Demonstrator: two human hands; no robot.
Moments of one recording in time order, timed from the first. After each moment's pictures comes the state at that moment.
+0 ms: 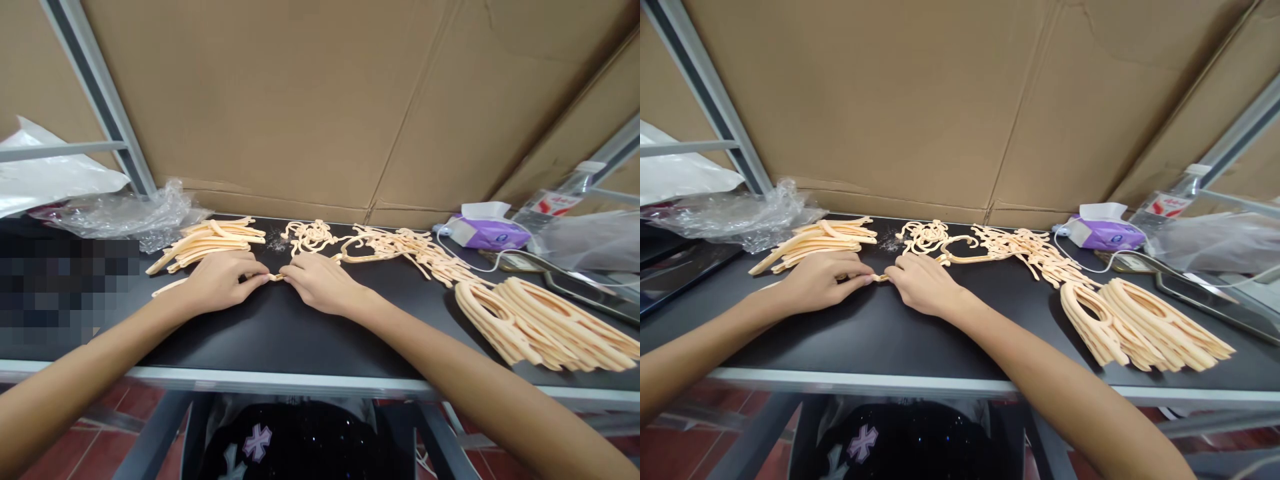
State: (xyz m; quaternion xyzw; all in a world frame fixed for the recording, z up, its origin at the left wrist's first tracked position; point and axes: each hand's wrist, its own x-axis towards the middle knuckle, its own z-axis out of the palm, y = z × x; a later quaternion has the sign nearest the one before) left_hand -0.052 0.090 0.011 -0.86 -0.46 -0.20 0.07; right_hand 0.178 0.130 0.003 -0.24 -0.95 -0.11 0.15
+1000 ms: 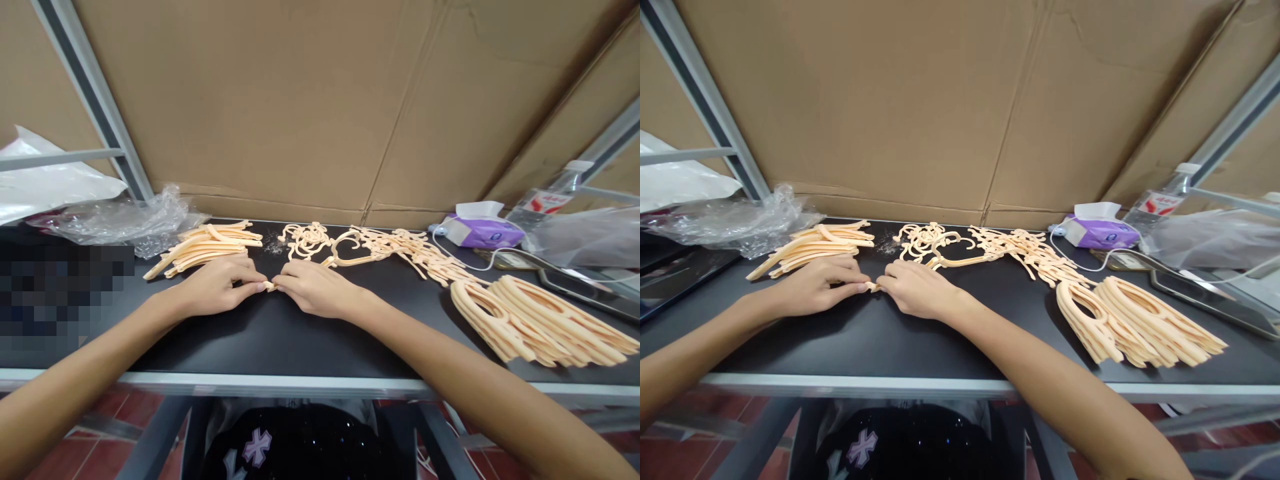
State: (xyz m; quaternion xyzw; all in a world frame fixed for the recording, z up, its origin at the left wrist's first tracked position) left_hand -0.056 0.089 0.020 -0.90 -0.39 -0.19 -0.05; right_hand 0.179 0.129 0.004 -0.16 -0.97 -0.10 0.16
